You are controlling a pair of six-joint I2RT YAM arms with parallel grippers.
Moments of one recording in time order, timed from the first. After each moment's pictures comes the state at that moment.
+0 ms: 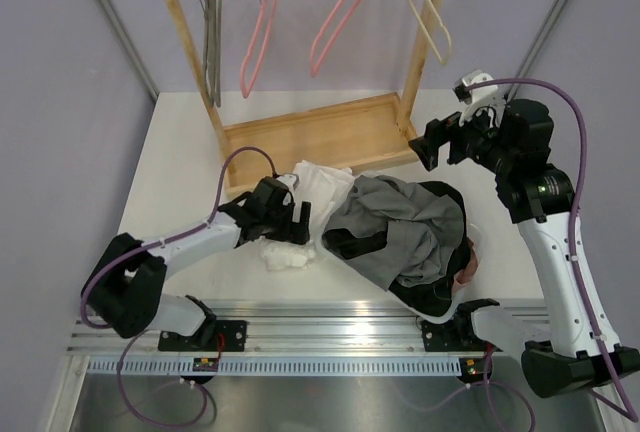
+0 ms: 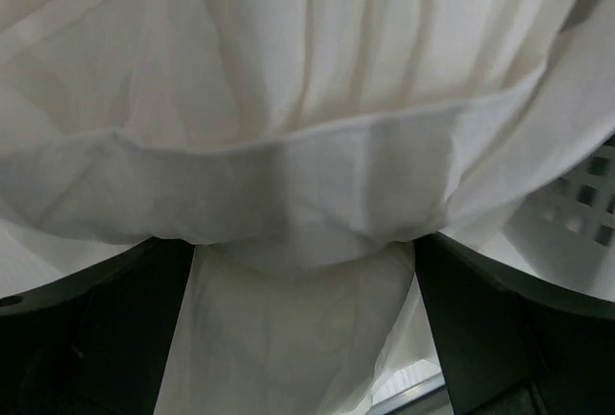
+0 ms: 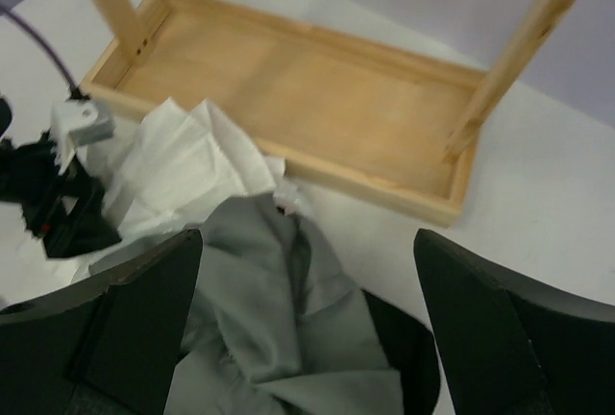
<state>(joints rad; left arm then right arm) -0.64 1.36 0.73 -0.30 0.03 -0.39 0.17 1.07 1.40 -0.58 -0.37 -0.13</state>
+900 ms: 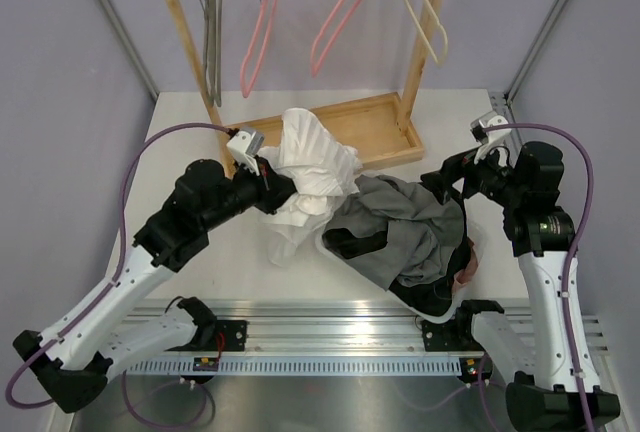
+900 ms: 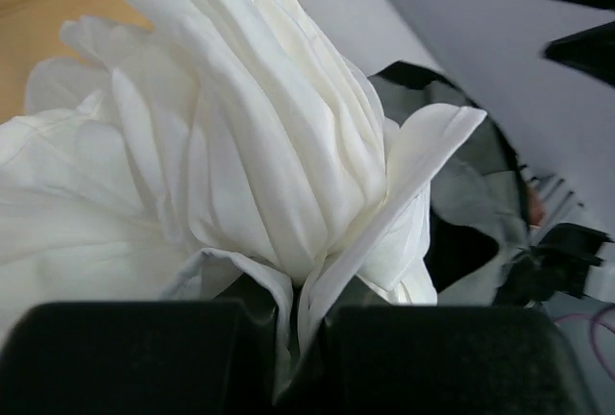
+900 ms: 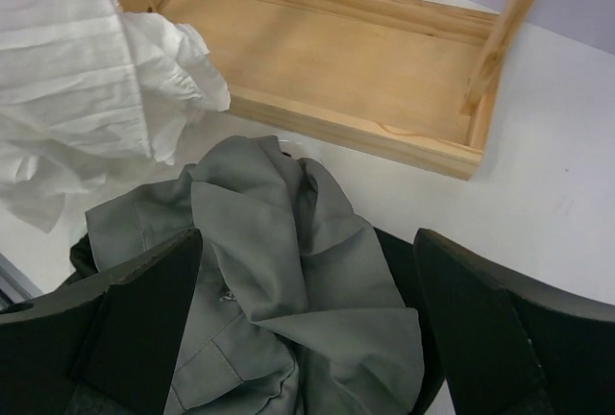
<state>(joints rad) -0.67 0.86 0.97 -0.37 0.11 -0.40 0.00 0.85 1.06 -0.54 -0.62 -0.15</state>
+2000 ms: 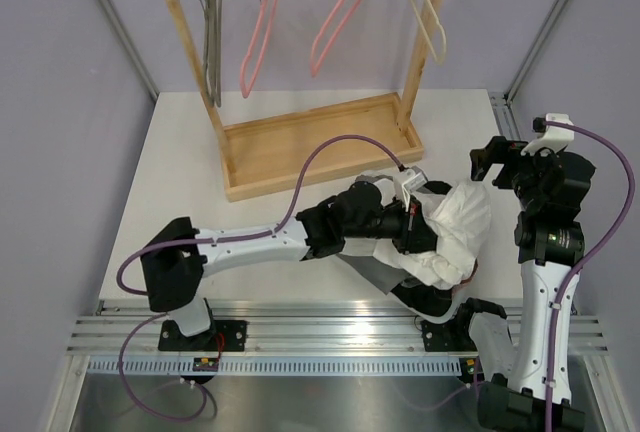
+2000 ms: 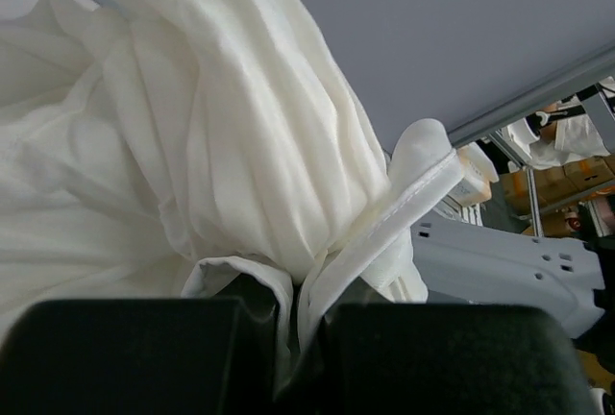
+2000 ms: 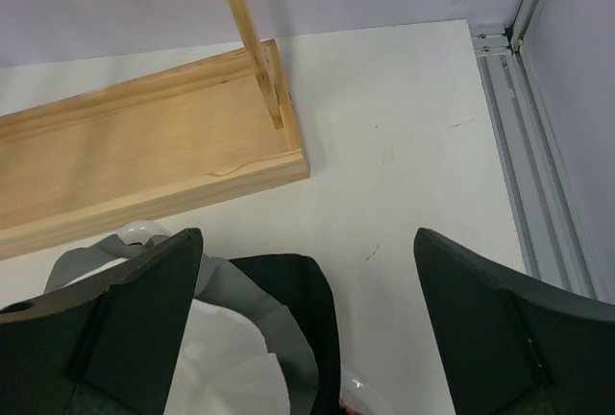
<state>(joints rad) -1.18 1.64 1.25 0.25 0.35 -0.67 -0.26 0.78 1.01 -0.43 -0.32 0.07</state>
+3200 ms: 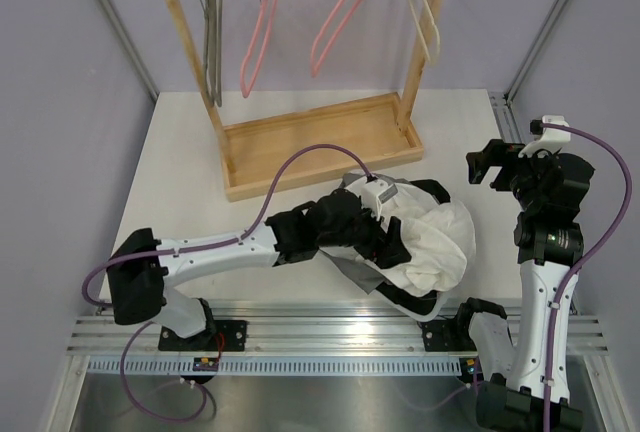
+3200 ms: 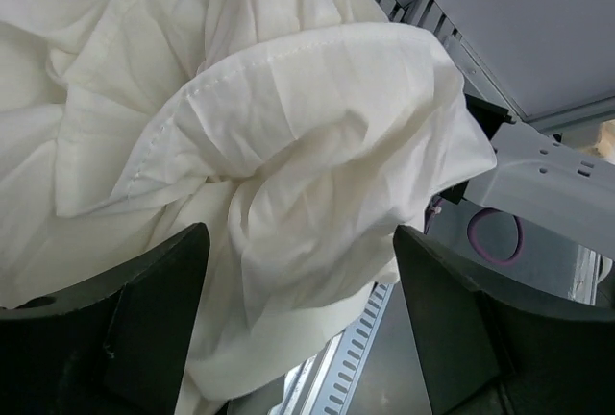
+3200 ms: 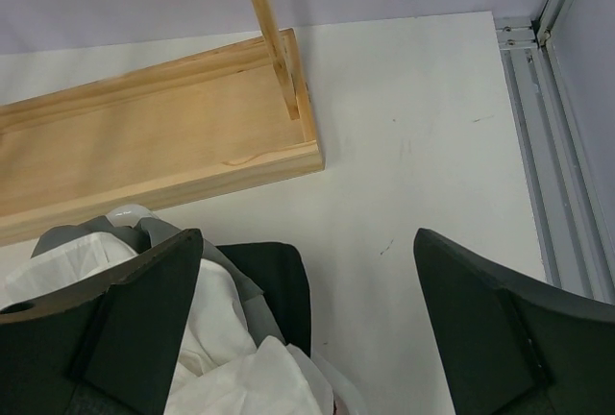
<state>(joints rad) -1.16 1.50 1.09 -0.01 0.17 -0.57 -0.28 0.77 0.99 -0.43 -0.39 0.07</state>
